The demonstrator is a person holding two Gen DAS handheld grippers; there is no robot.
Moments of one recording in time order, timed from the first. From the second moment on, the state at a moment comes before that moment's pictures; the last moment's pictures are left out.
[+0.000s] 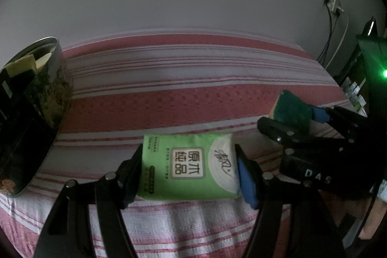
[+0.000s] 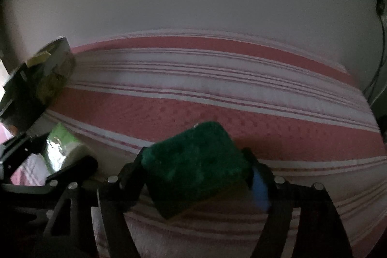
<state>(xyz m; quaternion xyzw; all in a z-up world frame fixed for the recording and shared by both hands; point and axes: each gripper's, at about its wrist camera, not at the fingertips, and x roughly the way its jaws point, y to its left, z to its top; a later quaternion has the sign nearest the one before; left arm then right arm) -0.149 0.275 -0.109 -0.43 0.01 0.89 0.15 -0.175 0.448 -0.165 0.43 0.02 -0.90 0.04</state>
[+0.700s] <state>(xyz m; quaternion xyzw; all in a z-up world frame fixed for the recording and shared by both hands) -0.125 0.247 -0.075 -0.31 0.02 0.95 0.11 -0.069 0.461 -0.115 0.19 -0.10 -0.98 -0.07</state>
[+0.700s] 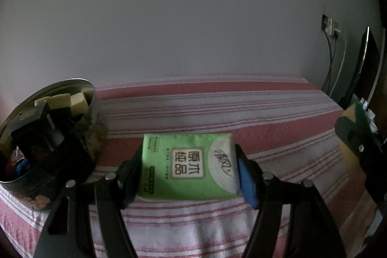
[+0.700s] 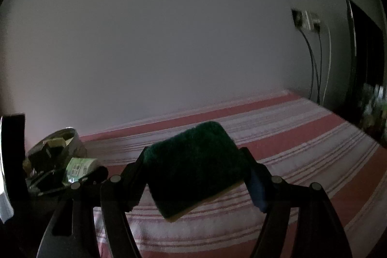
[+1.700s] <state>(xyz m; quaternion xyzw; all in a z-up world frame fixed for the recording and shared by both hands) -0.082 0.188 -0.070 -0.30 0.02 0.95 0.11 -0.019 0.383 -0.114 0.17 -0.08 -0.98 -0.02</state>
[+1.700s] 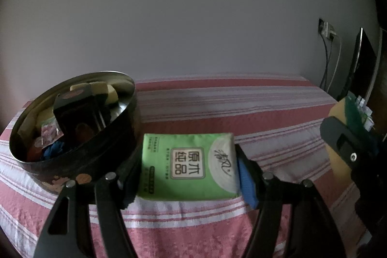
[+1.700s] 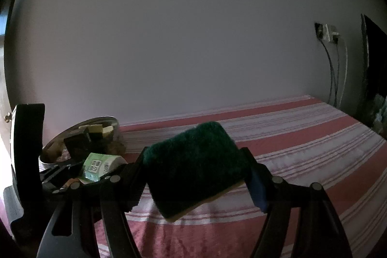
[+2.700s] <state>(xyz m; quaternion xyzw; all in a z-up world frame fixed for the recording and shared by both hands) -0.064 0.066 -0.071 -0.30 -0.03 0.95 0.05 -0.034 0.273 -0.118 0.20 -0.07 -0.97 0.10</state>
